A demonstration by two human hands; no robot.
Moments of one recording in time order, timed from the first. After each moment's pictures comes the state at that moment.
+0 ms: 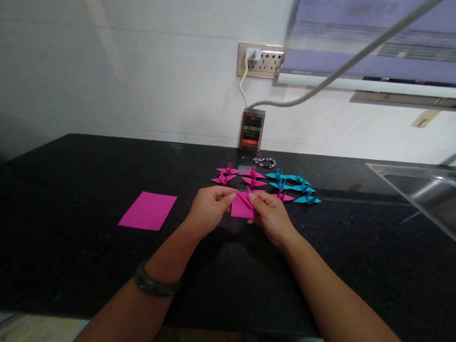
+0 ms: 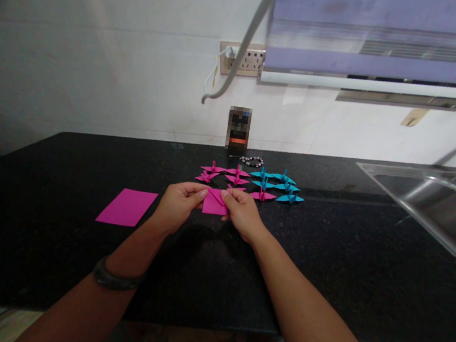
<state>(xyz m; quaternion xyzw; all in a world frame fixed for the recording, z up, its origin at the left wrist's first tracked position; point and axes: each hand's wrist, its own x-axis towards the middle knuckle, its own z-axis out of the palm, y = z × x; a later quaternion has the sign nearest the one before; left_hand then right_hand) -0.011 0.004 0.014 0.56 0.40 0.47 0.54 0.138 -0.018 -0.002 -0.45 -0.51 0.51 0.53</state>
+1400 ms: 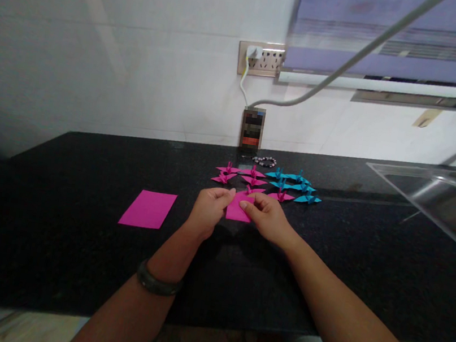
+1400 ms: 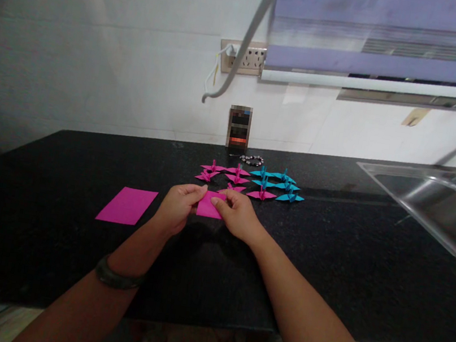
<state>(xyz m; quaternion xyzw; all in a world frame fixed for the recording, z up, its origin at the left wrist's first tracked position) -0.007 -0.003 0.014 0.54 0.42 0.46 0.57 0.138 -0.024 0.004 -0.45 -0.65 0.38 0.48</state>
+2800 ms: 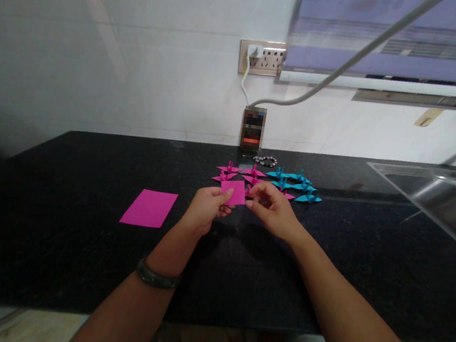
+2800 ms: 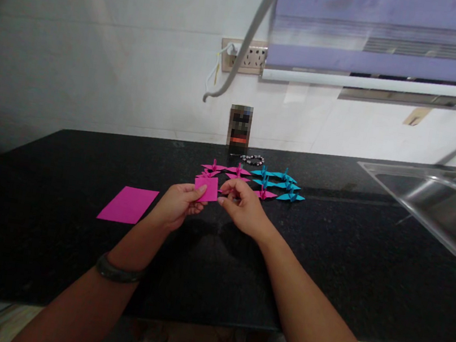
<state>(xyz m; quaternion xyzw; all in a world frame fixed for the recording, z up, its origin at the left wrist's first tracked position) -0.014 0.002 0.018 0.46 0.46 0.43 0.62 0.153 -0.024 0.012 -0.44 -0.69 0.30 0.49</state>
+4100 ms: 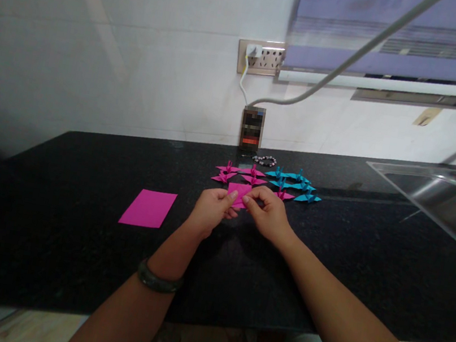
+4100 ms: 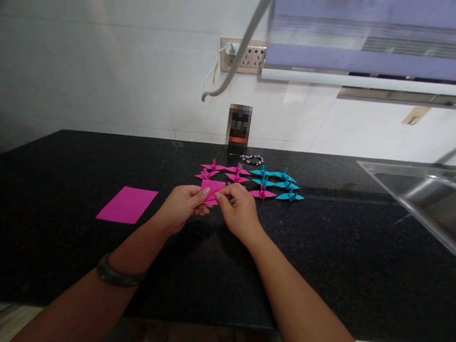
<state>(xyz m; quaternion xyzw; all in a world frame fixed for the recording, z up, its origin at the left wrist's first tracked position) -0.007 -0.003 0.016 0.55 0.45 0.40 0.58 0.139 -0.022 0.002 -0.47 -0.70 0.14 0.51</state>
